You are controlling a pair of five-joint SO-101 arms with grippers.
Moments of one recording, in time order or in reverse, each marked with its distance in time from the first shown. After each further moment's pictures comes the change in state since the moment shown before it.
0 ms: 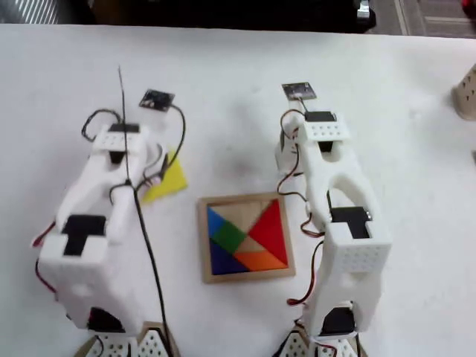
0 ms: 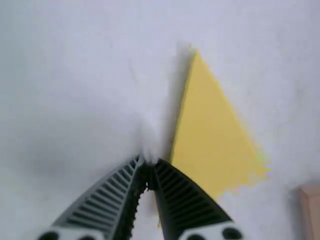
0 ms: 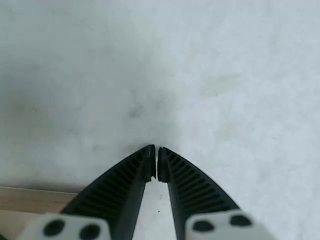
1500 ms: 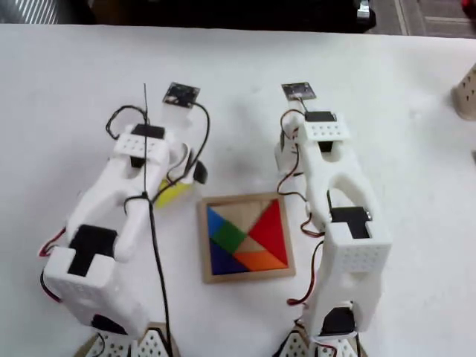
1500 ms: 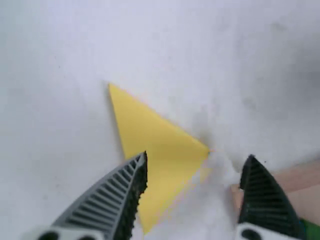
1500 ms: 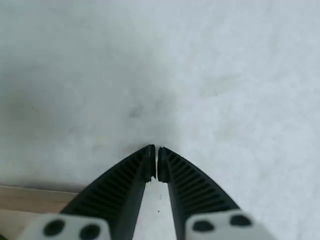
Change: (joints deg) left arm 8.4 -5.4 0.5 -0.1 6.1; right arm 0.0 0.0 0.0 0.0 0.3
